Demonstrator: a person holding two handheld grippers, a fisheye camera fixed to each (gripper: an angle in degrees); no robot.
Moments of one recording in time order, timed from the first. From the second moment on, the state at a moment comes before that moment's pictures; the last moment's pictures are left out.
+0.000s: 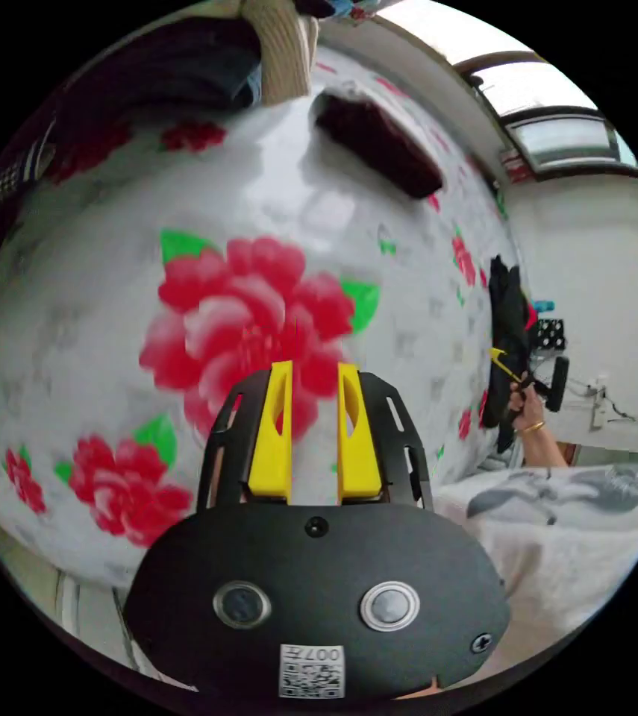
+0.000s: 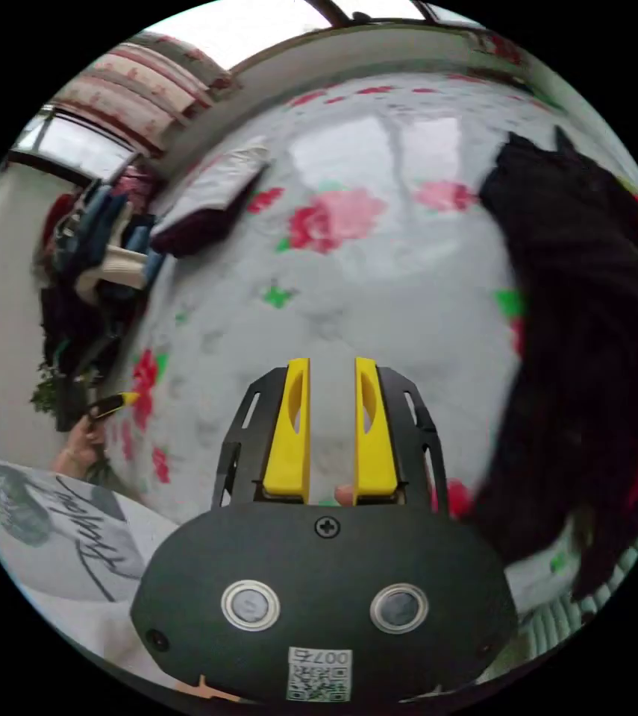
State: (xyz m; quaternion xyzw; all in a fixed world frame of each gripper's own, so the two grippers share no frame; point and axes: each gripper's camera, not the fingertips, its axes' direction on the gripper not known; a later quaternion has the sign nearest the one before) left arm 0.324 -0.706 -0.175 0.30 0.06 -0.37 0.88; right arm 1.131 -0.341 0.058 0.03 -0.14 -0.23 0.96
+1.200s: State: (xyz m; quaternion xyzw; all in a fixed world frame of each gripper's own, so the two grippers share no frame) left arm 0.604 -0.671 -0.194 0.34 0.04 -0.26 0.90; right arm 0.939 -0.105 -0.097 -0.04 -0.33 -0.56 0.76
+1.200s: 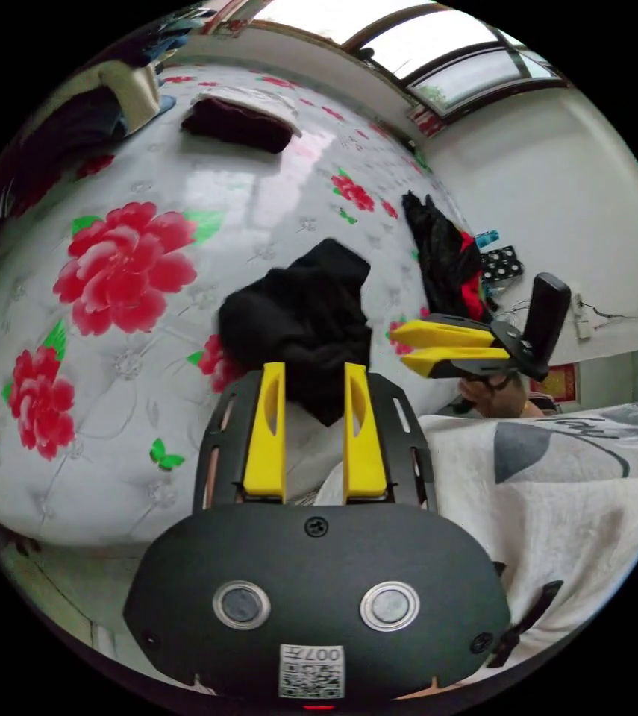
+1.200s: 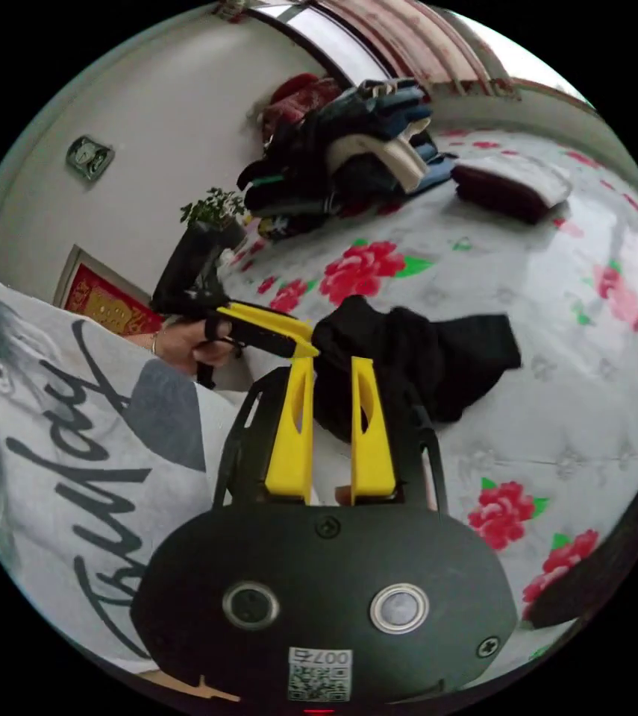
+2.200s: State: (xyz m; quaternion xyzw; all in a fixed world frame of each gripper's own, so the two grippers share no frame) left arm 0.703 -0.414 -0.384 0.58 0.03 -0.09 0.81; right arm 1.052 -0.125 -0.434 0.21 -0.42 -0.55 0.69
